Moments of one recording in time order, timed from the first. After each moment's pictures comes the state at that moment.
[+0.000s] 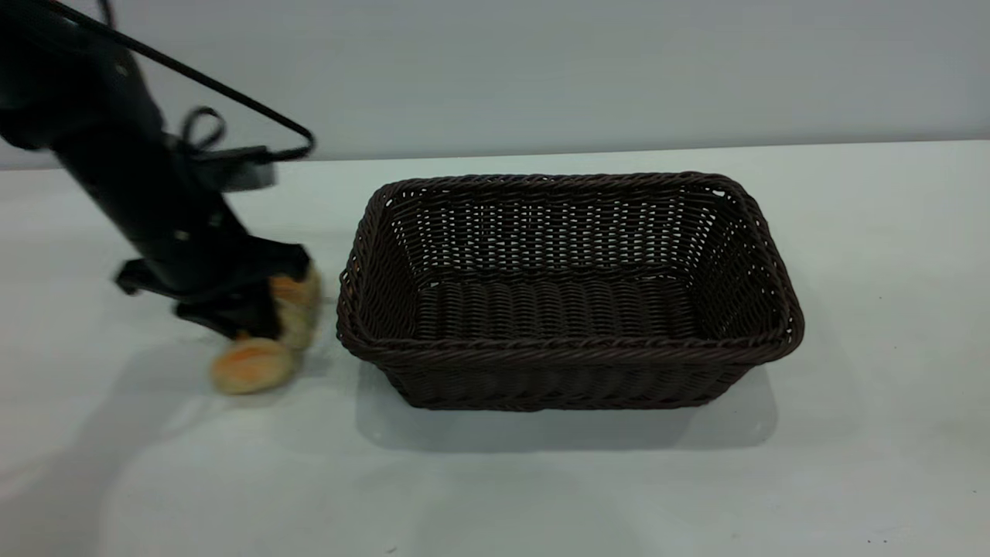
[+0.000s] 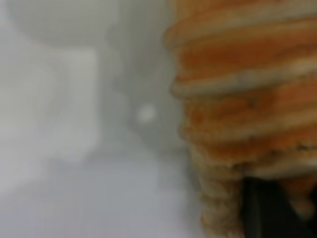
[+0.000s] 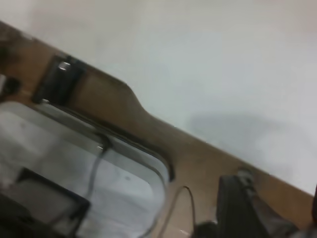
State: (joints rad) left arm -0.11 2.23 -1.26 -0.36 0.40 0.27; right arm 0.23 0.69 -0.69 0.17 1.24 -0.26
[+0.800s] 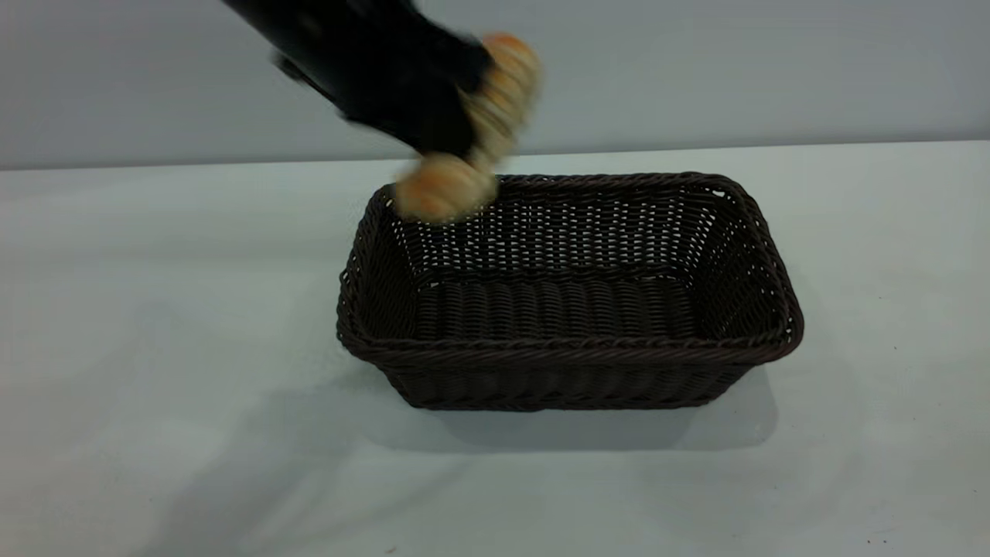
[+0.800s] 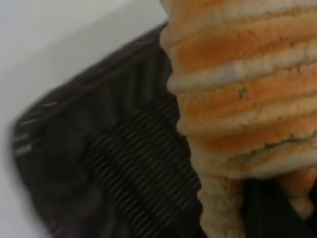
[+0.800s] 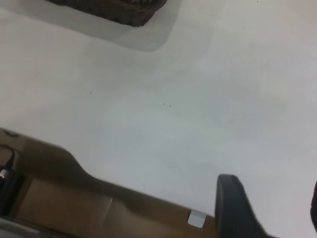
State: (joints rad) left arm -0.52 1.96 -1.26 -0.51 0.27 0.47; right arm 0.23 0.22 -0.47 0.03 1.13 -0.11
